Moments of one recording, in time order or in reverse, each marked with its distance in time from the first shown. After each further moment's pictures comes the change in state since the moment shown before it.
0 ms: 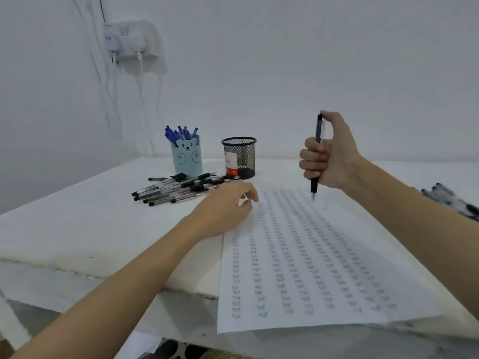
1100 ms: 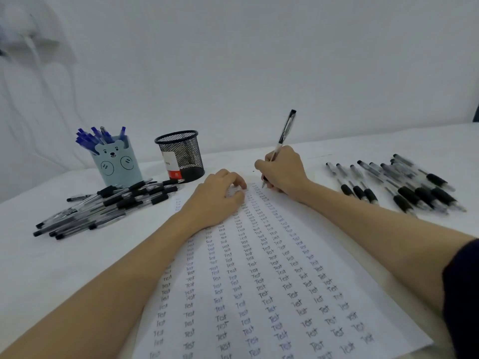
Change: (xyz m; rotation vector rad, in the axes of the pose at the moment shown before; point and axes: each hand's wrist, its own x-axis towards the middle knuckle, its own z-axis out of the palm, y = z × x) left_hand 0.089 0.017 0.065 0.030 -0.095 0.082; right_hand 0.062 0.058 -0.058 -0.850 0.485 -0.377
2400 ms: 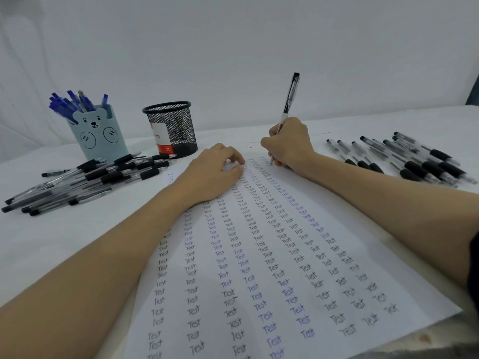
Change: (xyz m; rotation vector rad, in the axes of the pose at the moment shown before) left_hand 0.001 -0.008 0.002 -0.062 0.021 0.026; right_hand 0.004 0.002 0.001 -0.077 0.059 0.017
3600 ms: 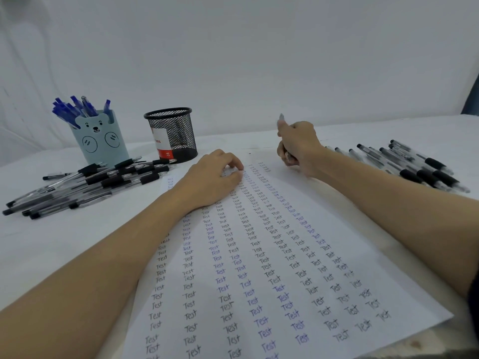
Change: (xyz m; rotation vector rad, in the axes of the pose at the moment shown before) left_hand -0.001 -0.001 0.000 0.013 -0.005 0.002; right_hand 0.006 -0.004 -0.018 0.374 -0.020 0.231
